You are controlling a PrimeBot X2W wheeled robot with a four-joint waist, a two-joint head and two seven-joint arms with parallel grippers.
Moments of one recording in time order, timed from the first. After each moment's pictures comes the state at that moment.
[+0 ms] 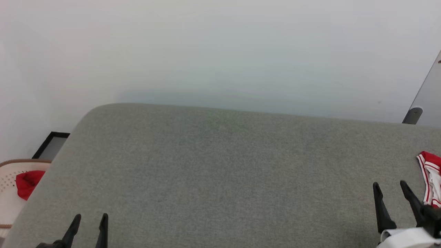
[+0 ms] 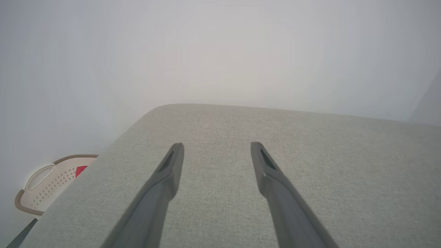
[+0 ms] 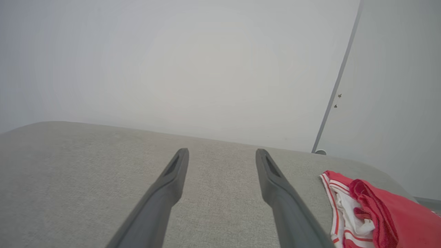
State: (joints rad) left arm 0.15 0.34 -0.01 0.18 -0.38 -0.08 -0.26; right arm -0.05 -0.21 -0.04 0.31 0.17 0.13 -0.26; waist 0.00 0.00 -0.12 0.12
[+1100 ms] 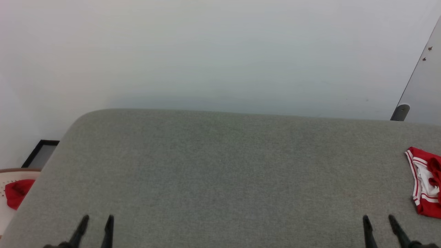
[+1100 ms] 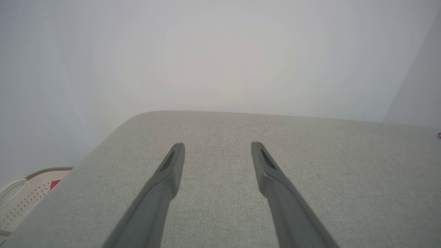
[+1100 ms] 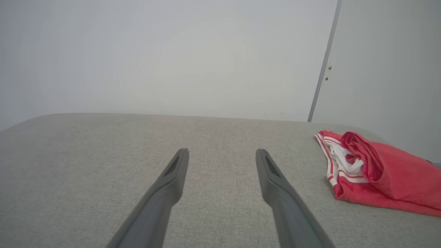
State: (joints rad) left arm 0.15 0.32 0.00 0.17 -0.36 -0.12 -0.26; right arm 0.15 -0.08 -0.08 0.17 0.10 0.13 -0.26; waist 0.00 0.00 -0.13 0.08
